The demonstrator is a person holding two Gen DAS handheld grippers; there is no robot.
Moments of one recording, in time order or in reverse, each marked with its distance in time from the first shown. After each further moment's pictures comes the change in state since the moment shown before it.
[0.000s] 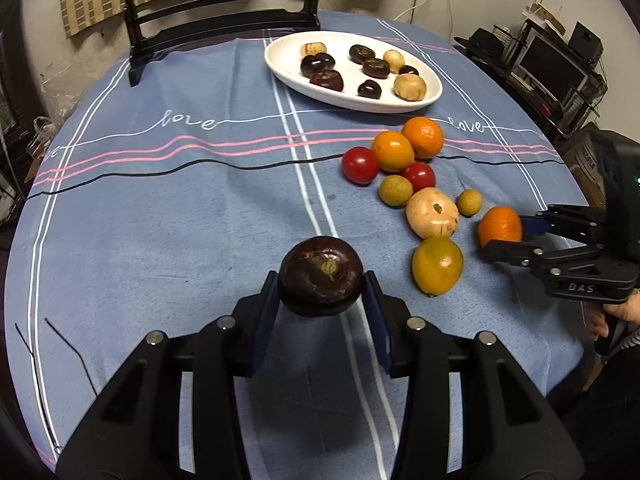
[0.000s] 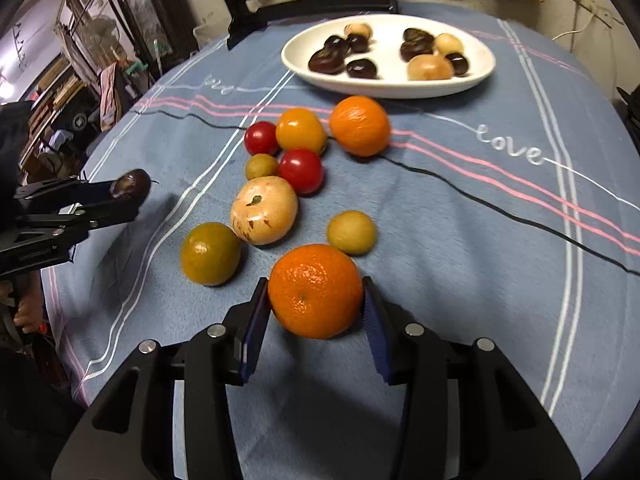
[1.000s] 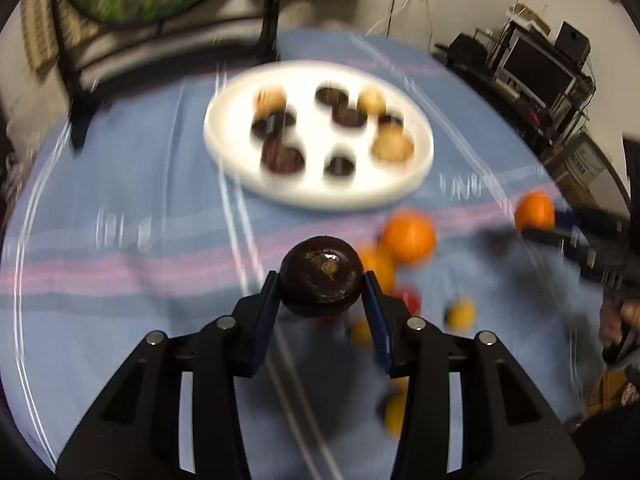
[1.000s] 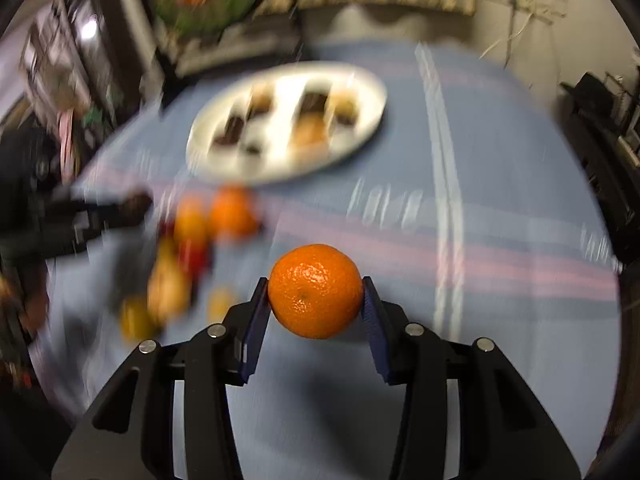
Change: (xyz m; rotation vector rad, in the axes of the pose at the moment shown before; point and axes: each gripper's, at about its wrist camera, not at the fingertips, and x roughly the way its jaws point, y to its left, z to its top) left arm 0.049 -0.026 0.123 0.071 -0.054 -0.062; right arm -0.046 -0.087 0.078 0.143 -0.192 -0.115
